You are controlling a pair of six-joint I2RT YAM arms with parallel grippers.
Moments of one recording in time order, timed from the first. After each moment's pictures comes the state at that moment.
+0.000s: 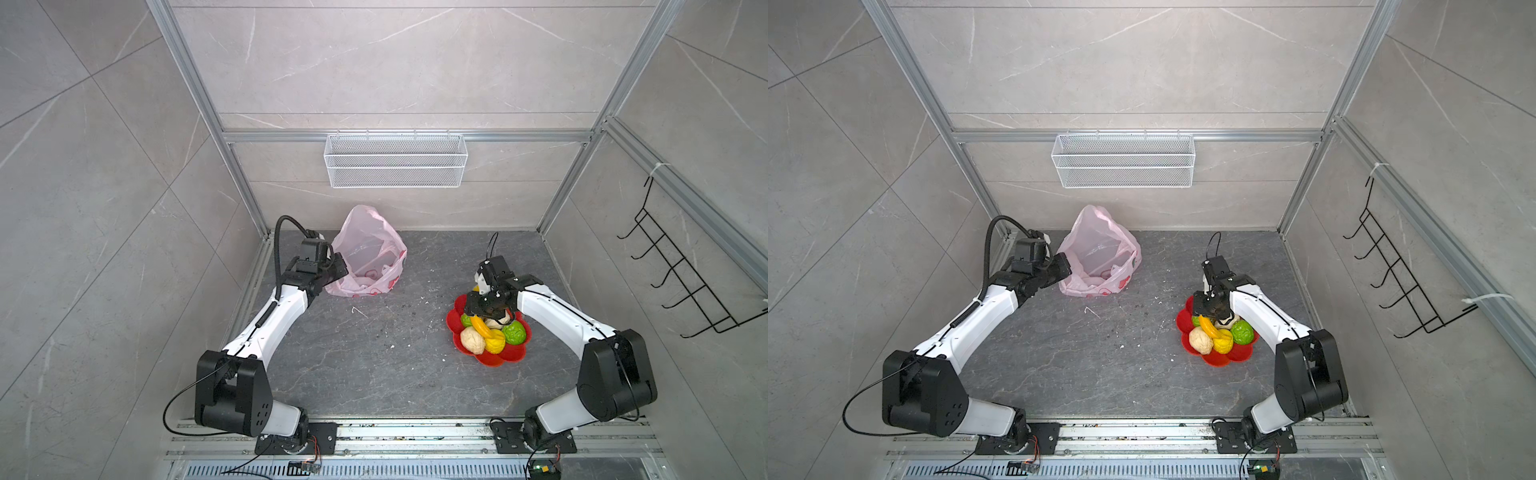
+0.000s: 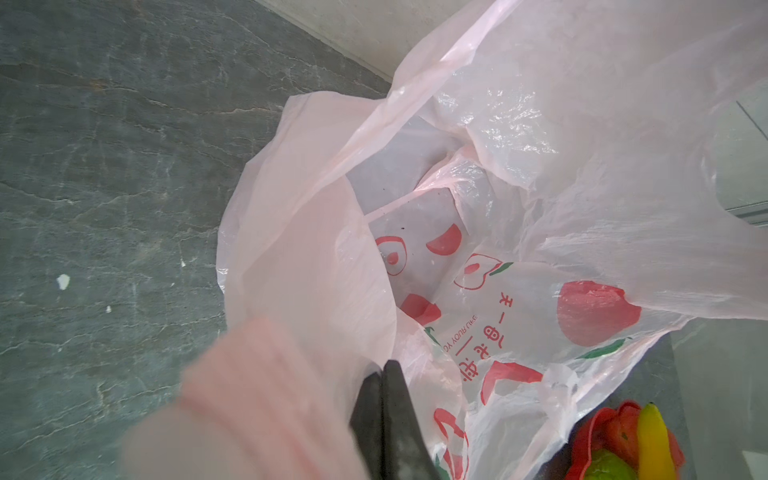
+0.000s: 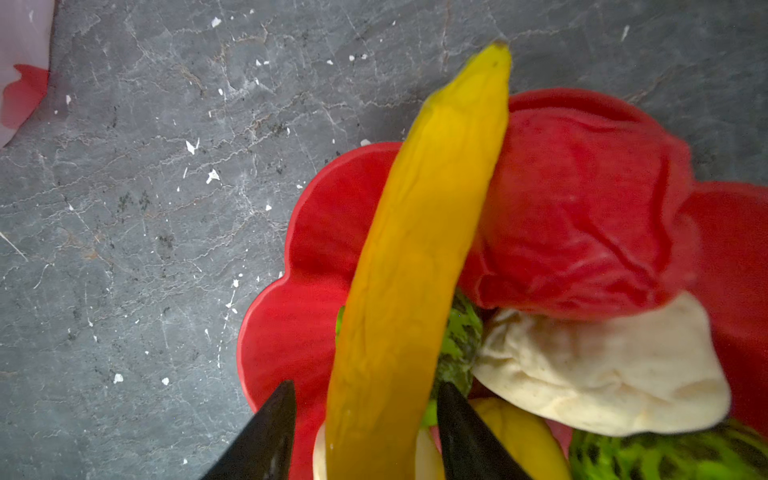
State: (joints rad) left arm -0.24 1.46 1.16 -0.37 0.07 -0.57; right arm 0.29 1.52 1.09 -0.77 -0.10 0.35
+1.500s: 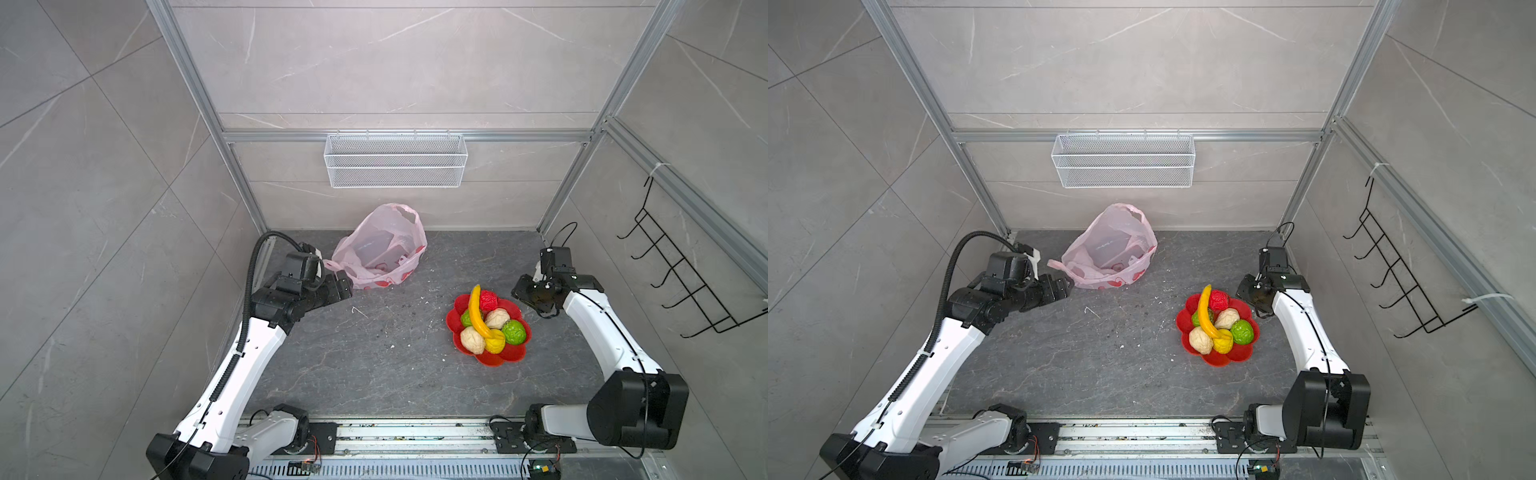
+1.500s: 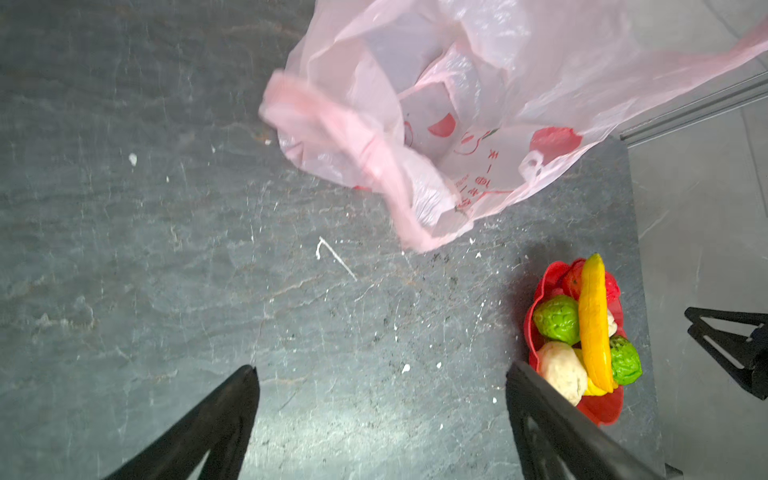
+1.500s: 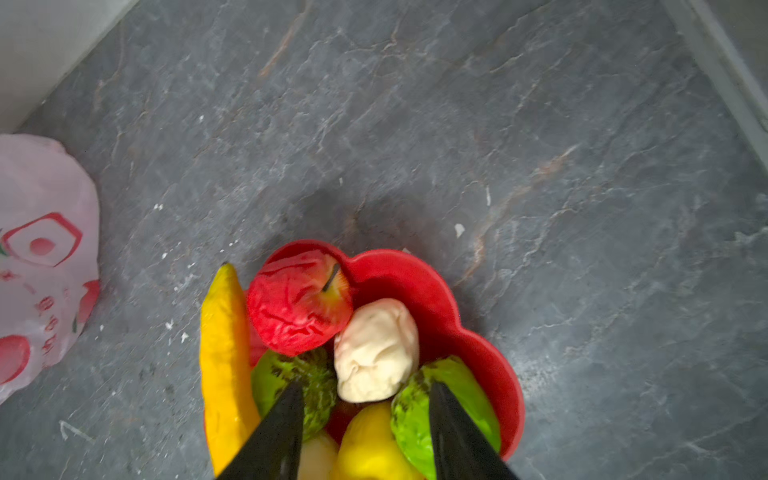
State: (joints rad) left arm -0.32 1.09 1.16 -0.89 0.08 -0.54; right arm -0.10 1.37 1.13 -0.82 -0.05 0.46
